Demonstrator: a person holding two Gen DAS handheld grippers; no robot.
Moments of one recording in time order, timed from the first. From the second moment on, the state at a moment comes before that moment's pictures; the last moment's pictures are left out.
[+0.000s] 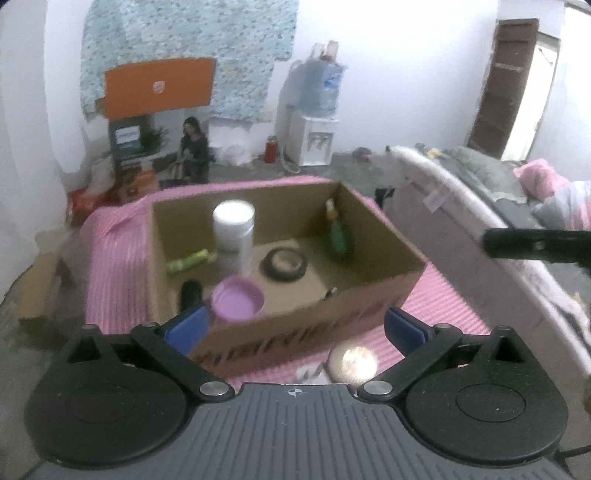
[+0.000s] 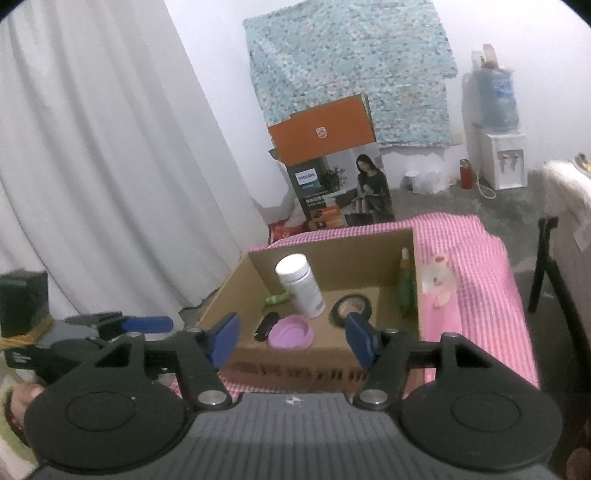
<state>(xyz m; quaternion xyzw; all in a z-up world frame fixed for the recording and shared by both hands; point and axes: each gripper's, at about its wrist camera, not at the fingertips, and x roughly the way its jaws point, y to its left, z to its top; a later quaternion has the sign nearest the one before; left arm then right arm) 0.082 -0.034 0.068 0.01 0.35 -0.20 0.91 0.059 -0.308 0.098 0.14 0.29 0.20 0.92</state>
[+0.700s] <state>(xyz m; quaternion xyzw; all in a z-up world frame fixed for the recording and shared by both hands) 0.070 -0.072 -0.031 0.11 0.39 -0.21 0.89 0.057 -0.259 -0.022 0.24 0.40 0.19 0.86</state>
